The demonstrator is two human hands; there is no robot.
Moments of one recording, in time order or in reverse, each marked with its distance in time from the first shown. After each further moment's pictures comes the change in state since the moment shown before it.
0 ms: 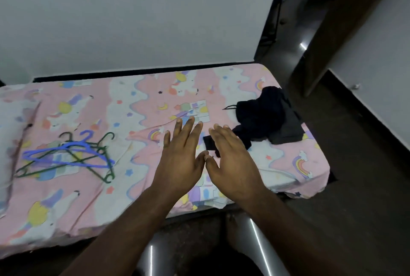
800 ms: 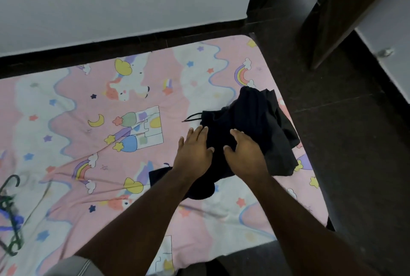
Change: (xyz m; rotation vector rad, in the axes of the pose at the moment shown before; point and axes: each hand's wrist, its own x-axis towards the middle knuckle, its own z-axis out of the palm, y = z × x) left_hand 0.369 0.012 0.339 -0.027 -0.506 -0.311; right_hand 0.273 0.414 0.026 0.151 -0.292 0.549
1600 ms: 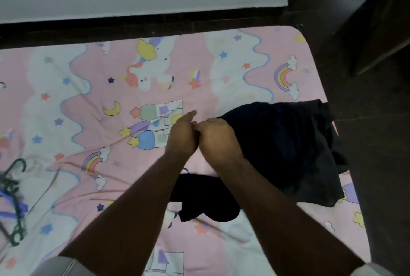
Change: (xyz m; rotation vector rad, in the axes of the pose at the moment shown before) left_hand 0.077 -0.108 -0.043 -0.369 0.261 -0.236; right_hand 0.112 -0.104 0.111 -0.435 0.022 -0.598
